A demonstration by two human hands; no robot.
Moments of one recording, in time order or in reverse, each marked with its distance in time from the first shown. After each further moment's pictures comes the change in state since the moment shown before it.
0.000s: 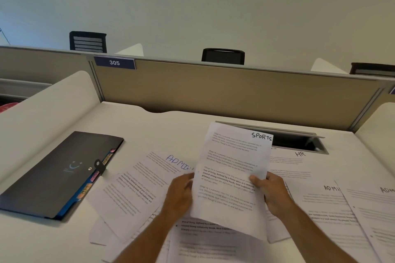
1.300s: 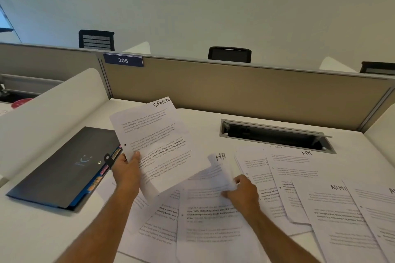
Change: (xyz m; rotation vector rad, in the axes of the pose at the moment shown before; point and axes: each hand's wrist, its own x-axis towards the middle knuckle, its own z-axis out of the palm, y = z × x) left_hand 0.013 -0.034 -0.131 -0.638 0.718 -0.310; right_hand -0.022 0.042 0.078 -0.835 0.071 -0.222
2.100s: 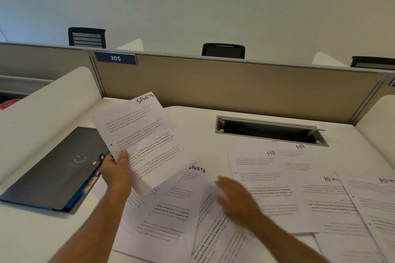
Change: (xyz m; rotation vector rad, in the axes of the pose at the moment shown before) left_hand 0.011 -0.003 -0.009 0.016 0.088 0.068; right_hand -0.025 0.024 0.002 -0.402 -0.110 -0.675
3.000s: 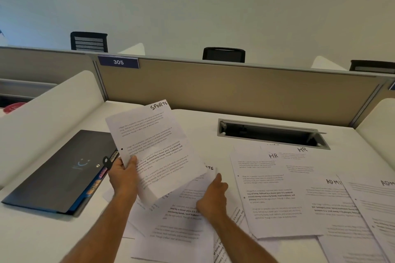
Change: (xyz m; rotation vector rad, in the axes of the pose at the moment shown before) left_hand -0.003 -0.010 -0.003 0.074 -0.083 -0.002; right_hand 0.053 -0.088 0.025 0.469 -0.018 0.767
